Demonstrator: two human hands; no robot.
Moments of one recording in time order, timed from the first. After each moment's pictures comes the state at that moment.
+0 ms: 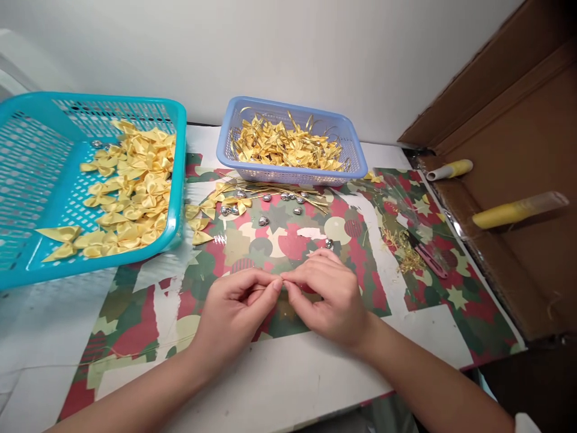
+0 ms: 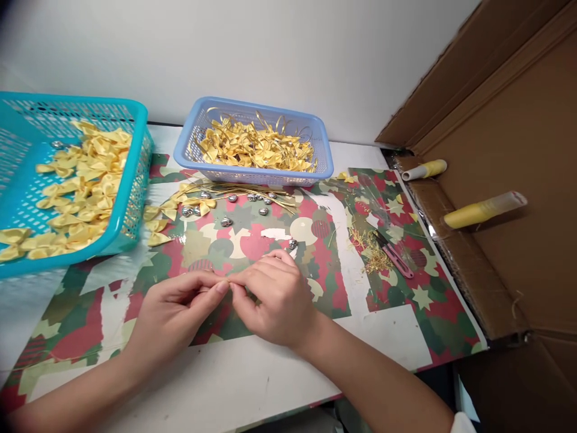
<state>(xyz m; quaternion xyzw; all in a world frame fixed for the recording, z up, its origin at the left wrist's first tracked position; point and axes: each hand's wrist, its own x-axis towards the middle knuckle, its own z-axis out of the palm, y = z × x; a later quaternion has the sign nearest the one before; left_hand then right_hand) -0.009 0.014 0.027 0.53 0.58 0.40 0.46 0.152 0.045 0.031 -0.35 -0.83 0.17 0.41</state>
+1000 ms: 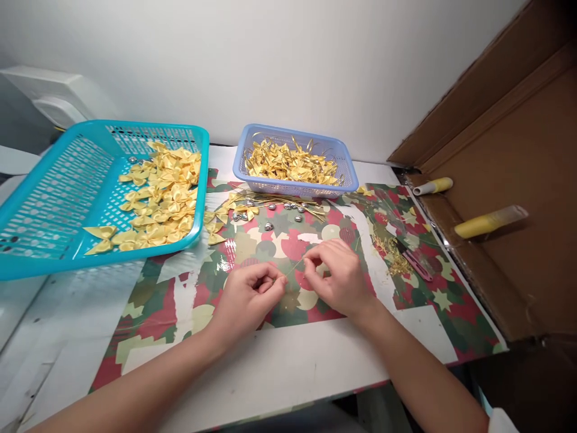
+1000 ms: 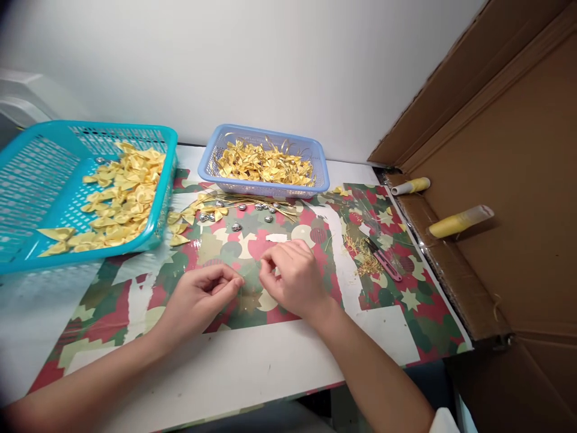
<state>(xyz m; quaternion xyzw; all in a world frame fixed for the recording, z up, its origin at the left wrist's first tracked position) -0.007 0.018 0.023 0.54 0.56 0.38 0.50 0.170 0.062 0.034 -0.37 -0.84 0.09 0.38</state>
